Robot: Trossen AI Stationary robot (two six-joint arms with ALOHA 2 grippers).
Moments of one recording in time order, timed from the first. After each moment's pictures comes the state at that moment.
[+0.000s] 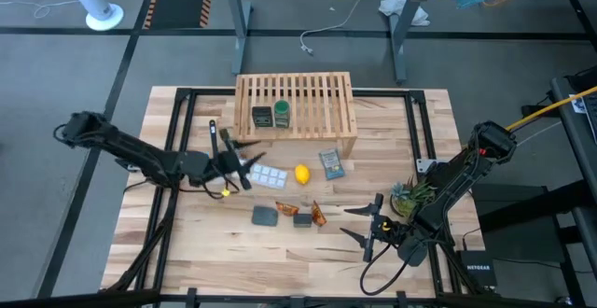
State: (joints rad) left arm -0.27 1.05 0.47 0.55 -0.80 0.45; right arm 0.90 1.47 0.66 0.35 1.11 0.41
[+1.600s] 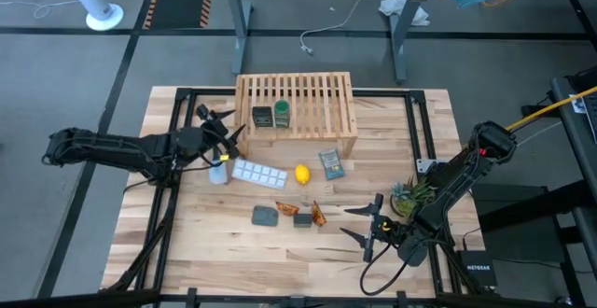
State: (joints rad) left arm 0.04 0.78 0.47 0.07 -0.80 0.25; right arm 0.90 1.47 0.66 0.35 1.11 0.41
